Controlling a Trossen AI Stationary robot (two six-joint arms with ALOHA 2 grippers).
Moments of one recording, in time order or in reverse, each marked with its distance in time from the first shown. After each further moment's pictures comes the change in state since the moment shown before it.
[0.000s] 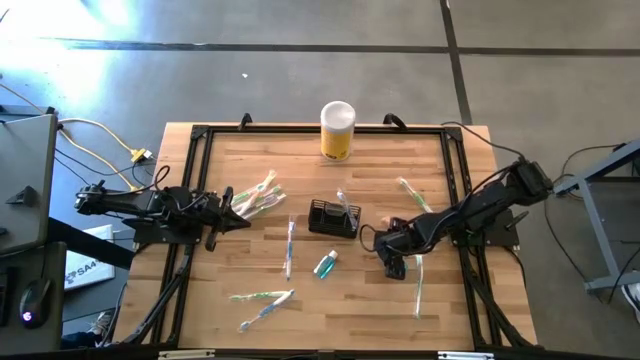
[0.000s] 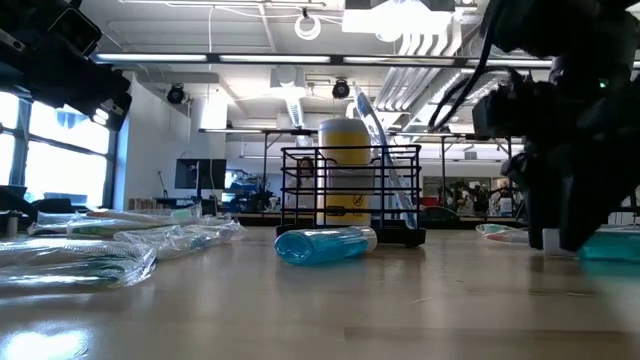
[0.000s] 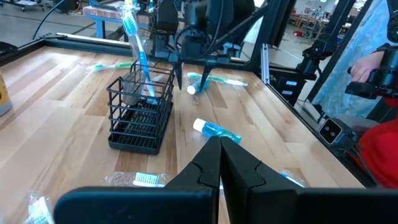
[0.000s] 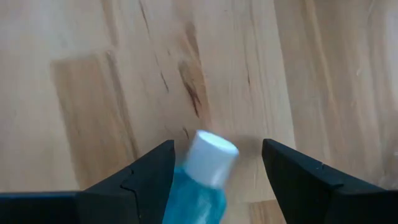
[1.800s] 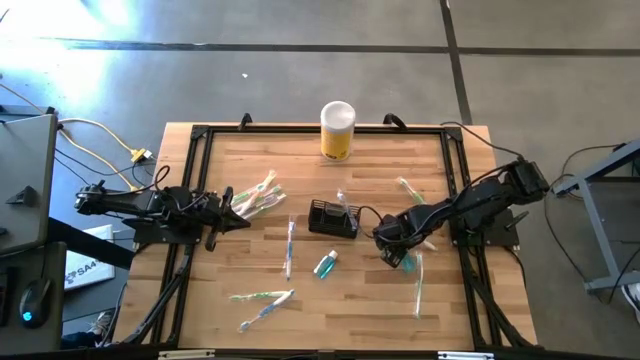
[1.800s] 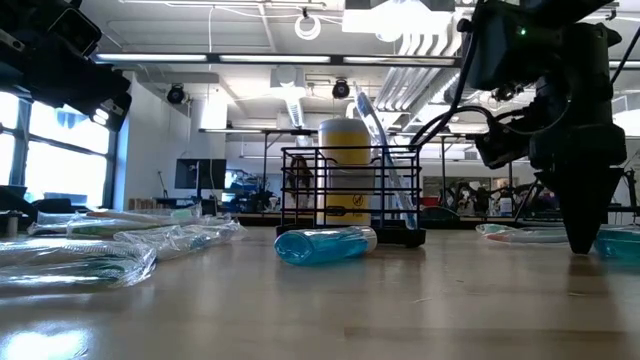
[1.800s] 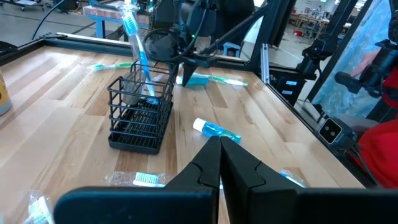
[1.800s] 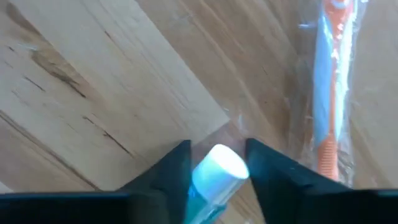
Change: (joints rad) left arm 0.000 0.000 0.000 0.000 -0.001 0.000; right arm -0.095 0.028 0.058 -0.310 -0.078 0.379
